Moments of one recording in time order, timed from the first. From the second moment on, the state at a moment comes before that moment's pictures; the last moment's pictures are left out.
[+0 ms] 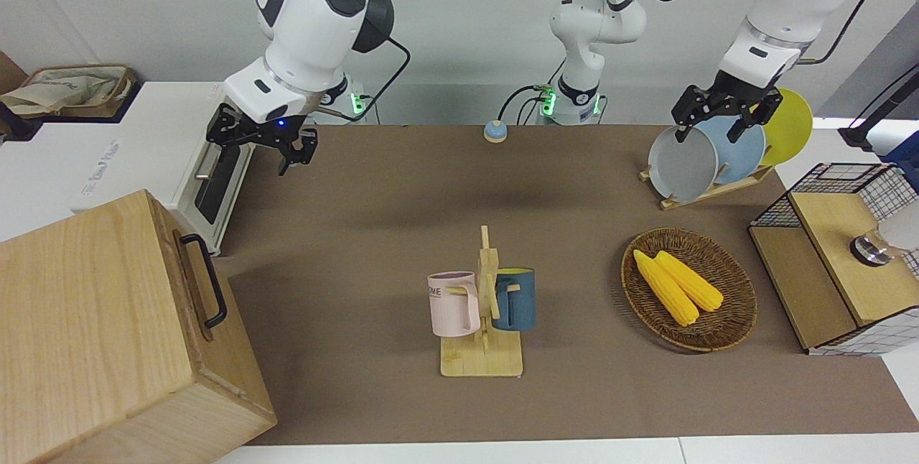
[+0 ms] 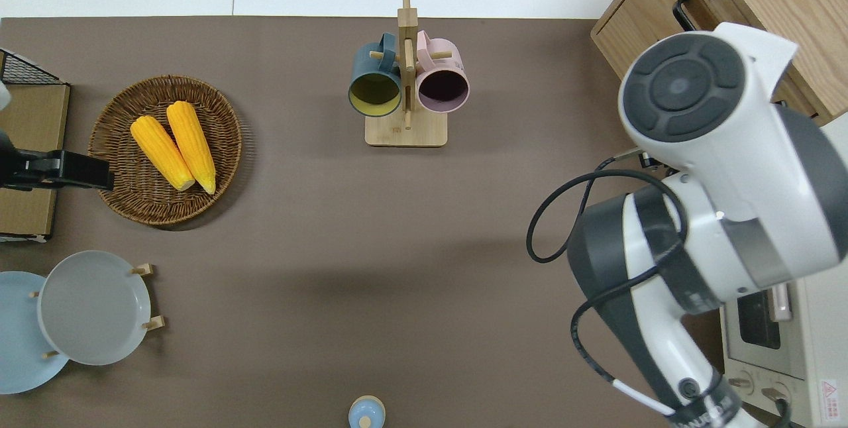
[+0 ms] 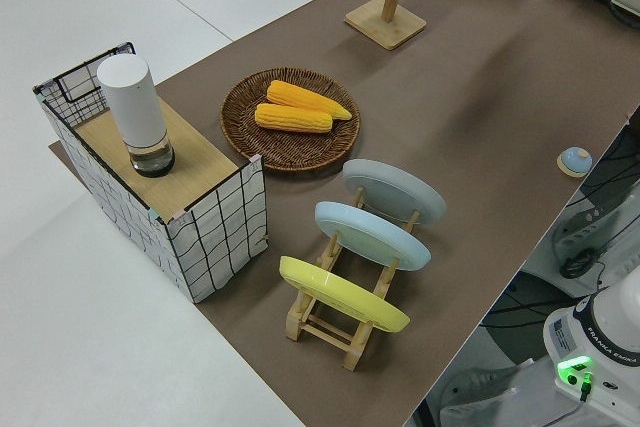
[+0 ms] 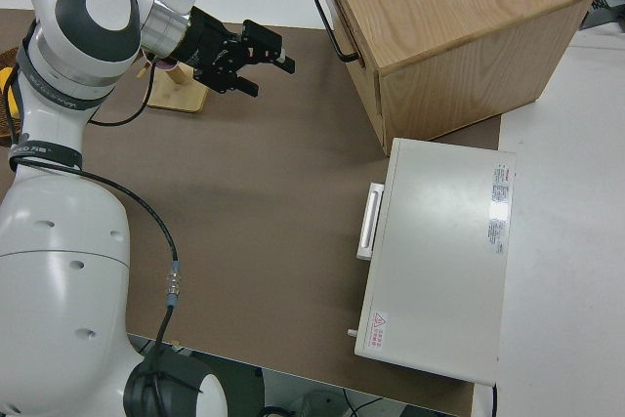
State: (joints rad) left arm -0.15 0.04 0.15 -1.49 -0.02 1.56 0.05; right arm 0.18 0.21 0.16 -1.48 -0.71 1.52 0.19
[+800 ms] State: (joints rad) left arm -0.15 0.04 0.15 -1.49 -0.02 1.56 0.05; right arm 0.18 0.32 0.22 -1.59 -1.24 1.61 0.28
